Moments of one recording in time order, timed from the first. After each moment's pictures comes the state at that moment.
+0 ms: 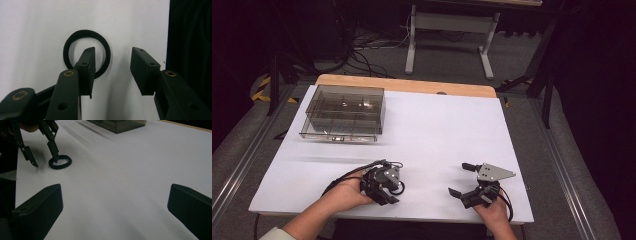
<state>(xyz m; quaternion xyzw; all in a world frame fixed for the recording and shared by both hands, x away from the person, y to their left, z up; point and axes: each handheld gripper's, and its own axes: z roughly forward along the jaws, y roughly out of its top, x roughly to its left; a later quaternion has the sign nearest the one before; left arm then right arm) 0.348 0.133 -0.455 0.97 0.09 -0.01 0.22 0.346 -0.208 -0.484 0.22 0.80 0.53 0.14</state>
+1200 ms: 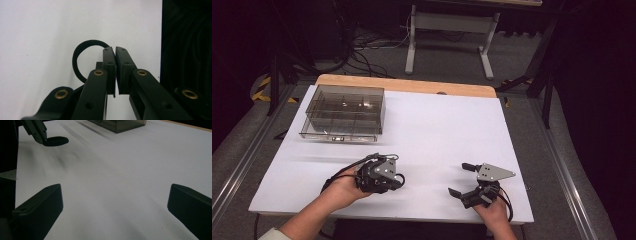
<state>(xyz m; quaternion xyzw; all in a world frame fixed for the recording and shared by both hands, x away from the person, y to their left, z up) 0.339 0.143 -0.418 0.95 0.08 0.05 0.29 0.346 -0.208 -0.484 0.22 0.81 0.53 0.13</state>
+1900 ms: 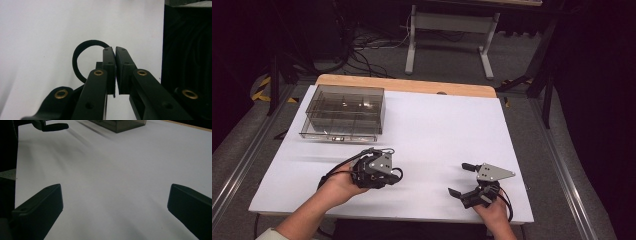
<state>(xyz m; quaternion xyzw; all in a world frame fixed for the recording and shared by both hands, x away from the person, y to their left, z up) 0.341 0.151 -0.402 0.95 0.09 0.07 0.30 0.346 -0.207 -0.484 0.22 0.81 0.53 0.14</state>
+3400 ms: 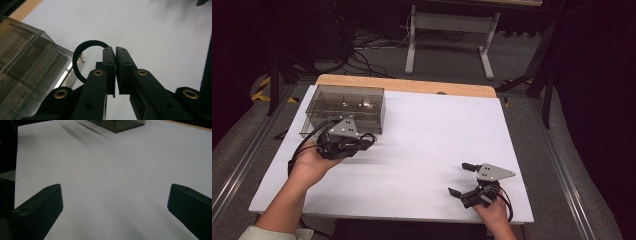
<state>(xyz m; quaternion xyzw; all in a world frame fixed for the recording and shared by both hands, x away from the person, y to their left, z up) 0.372 0.231 -0.351 0.90 0.22 0.15 0.35 0.346 -0.207 -0.484 0.22 0.80 0.53 0.13</state>
